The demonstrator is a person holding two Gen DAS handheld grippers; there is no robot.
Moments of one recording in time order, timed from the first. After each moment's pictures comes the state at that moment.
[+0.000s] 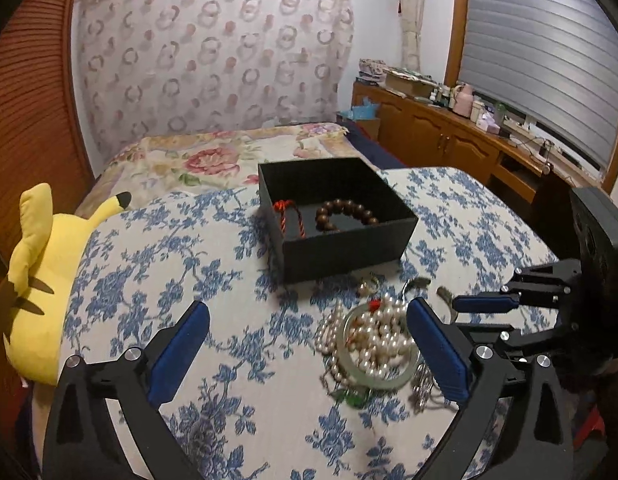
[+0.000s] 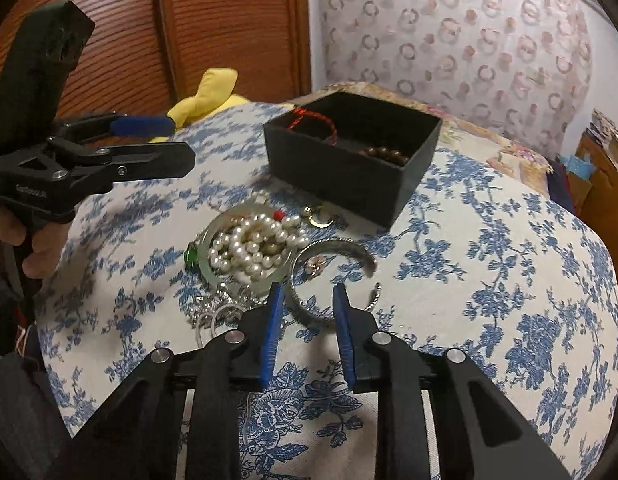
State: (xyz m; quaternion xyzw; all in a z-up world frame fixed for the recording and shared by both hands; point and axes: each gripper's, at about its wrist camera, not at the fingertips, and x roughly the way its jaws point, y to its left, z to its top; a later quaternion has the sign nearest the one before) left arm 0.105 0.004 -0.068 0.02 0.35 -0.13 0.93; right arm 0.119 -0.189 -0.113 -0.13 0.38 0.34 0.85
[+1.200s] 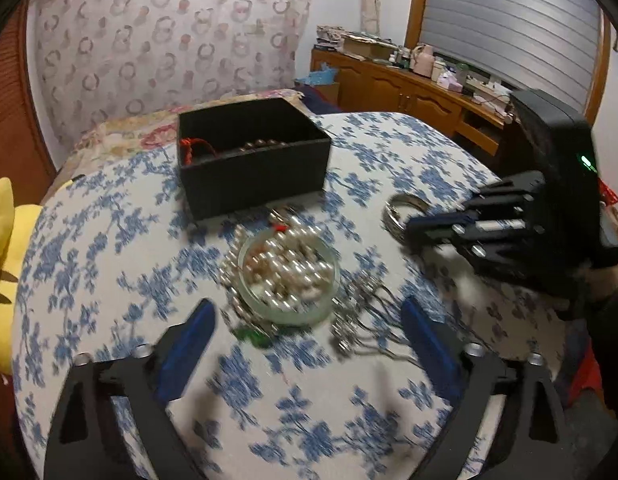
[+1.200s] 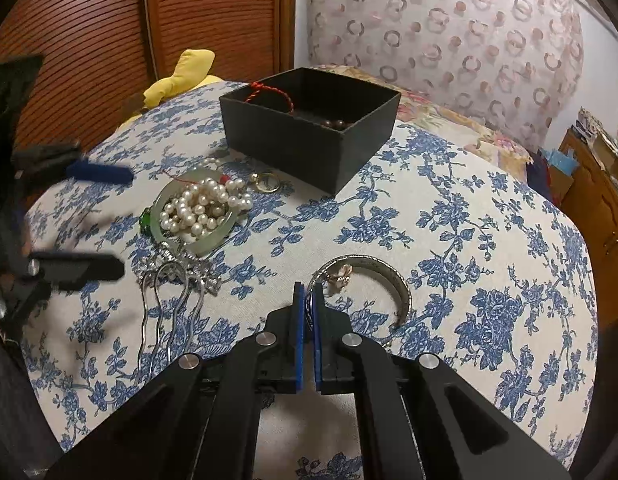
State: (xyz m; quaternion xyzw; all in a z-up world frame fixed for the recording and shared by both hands) left arm 0.070 -0.046 -0.096 0.04 0.40 -0.19 0.90; right arm 0.128 -0.222 -0.118 -0.15 0.40 0.30 0.85
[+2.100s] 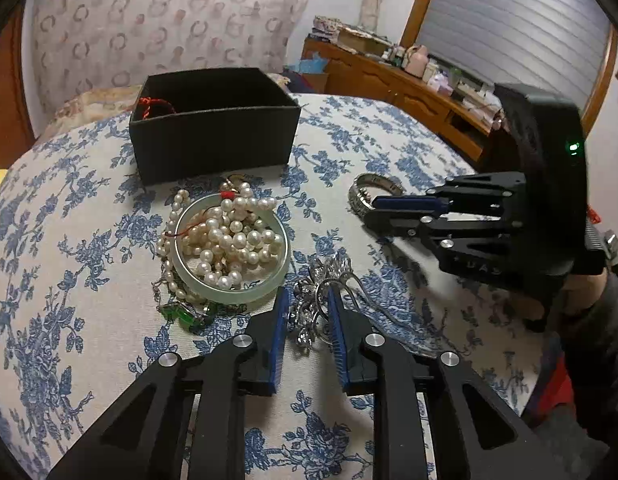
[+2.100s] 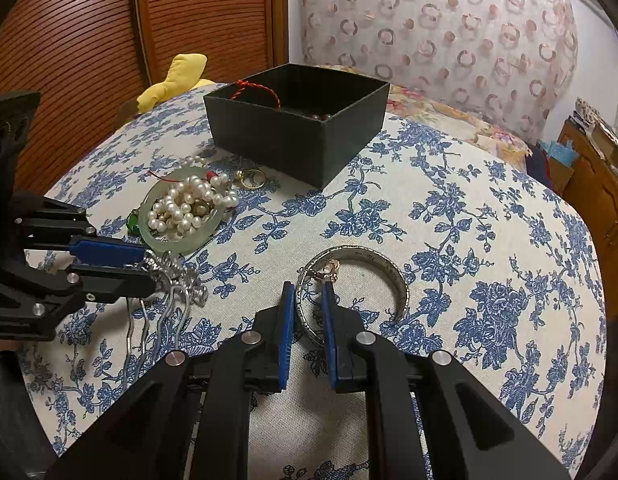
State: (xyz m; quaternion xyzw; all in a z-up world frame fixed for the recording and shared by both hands) left arm 0.076 -0.064 -0.117 -0.02 0.42 -0.23 0.88; right arm 0.135 -0.229 -0.127 -0.14 0.40 0.30 0.85
